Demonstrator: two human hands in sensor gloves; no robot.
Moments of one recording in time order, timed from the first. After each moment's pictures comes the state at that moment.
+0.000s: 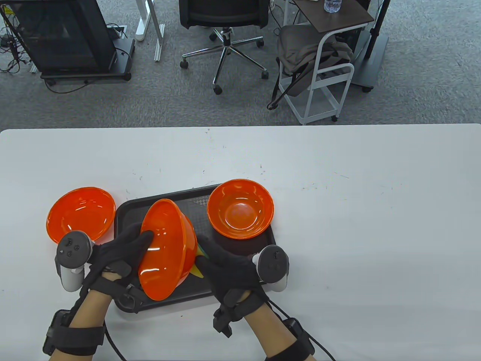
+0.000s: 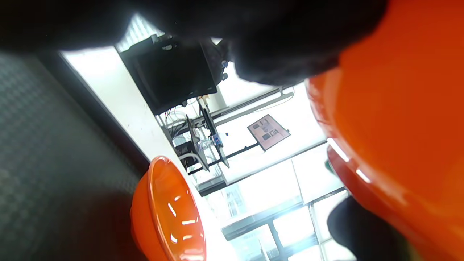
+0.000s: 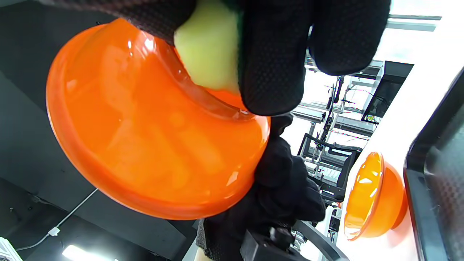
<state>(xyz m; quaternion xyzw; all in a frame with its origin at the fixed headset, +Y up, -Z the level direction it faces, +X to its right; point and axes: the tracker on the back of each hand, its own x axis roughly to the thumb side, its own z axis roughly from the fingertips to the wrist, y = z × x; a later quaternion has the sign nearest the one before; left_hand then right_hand) -0.322 -0.673 -0.262 0.00 -0.14 0.56 0.81 -0.018 -0.683 -0.228 0.32 0.00 0.67 0.67</state>
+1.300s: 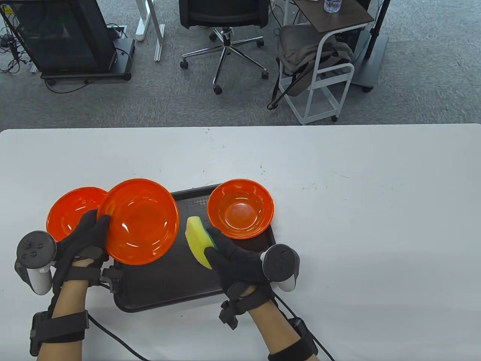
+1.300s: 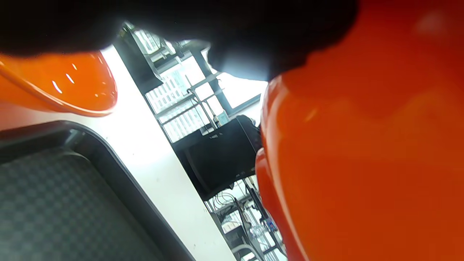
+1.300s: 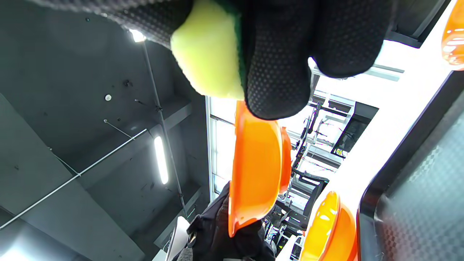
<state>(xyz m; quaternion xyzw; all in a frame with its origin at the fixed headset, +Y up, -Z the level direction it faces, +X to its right) -0.405 -0.677 -0.270 0.10 0.05 0.52 0.85 0.002 -0.684 -0.234 0.28 -0.04 0.73 0.63</state>
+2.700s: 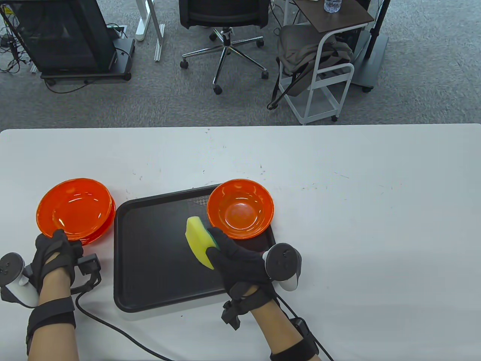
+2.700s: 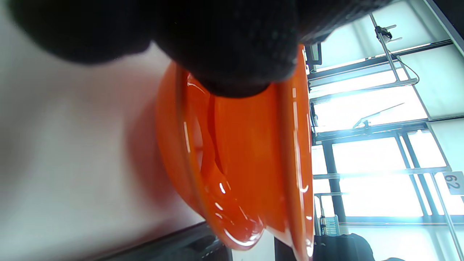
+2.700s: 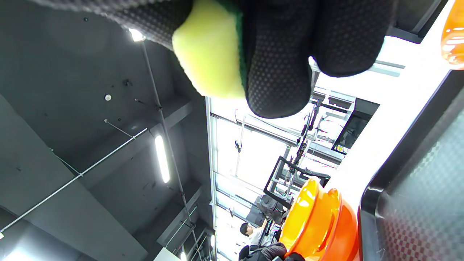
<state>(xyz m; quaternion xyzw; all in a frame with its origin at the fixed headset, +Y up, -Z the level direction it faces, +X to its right) -0.484 -0.760 -0.258 0.09 0.36 0.62 0.69 0.006 -0.682 -0.234 0.28 -0.03 0.72 0.63</state>
